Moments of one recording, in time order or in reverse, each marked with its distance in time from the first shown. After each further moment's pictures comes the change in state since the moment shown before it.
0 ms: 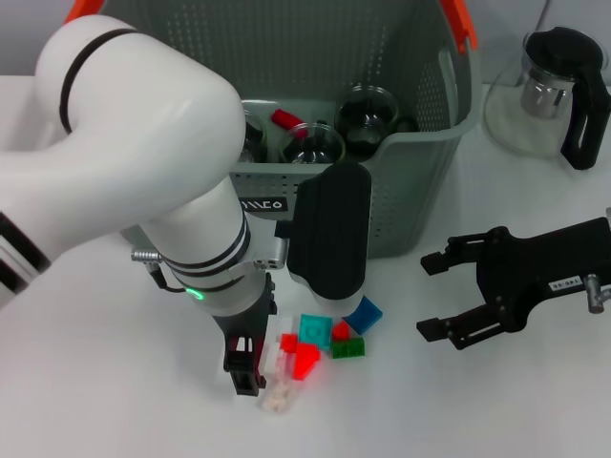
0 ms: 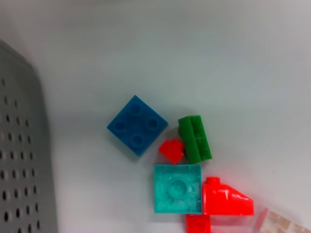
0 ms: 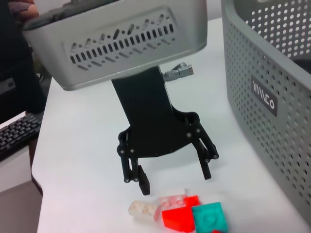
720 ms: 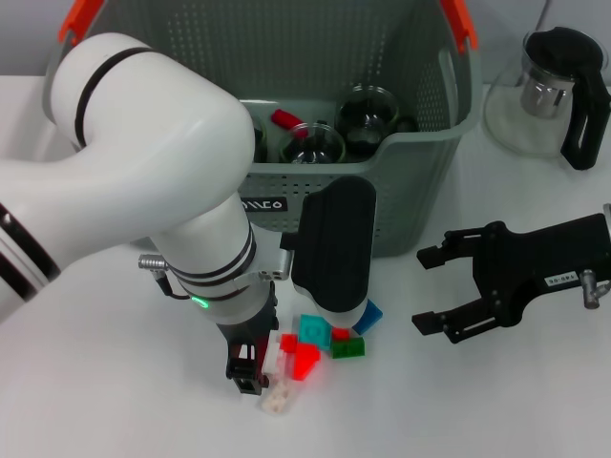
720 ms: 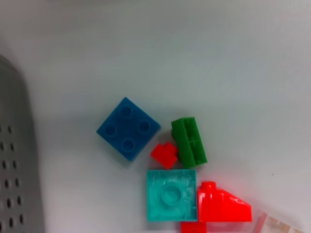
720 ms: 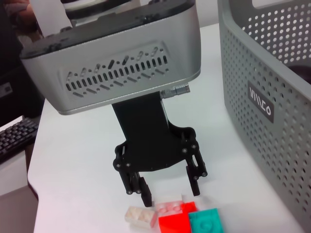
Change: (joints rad) left arm -0.006 -0.002 0.027 -0.042 -0.009 -0.035 0.009; right arm 0.001 0.006 0.011 0.000 0.005 0.008 -0.004
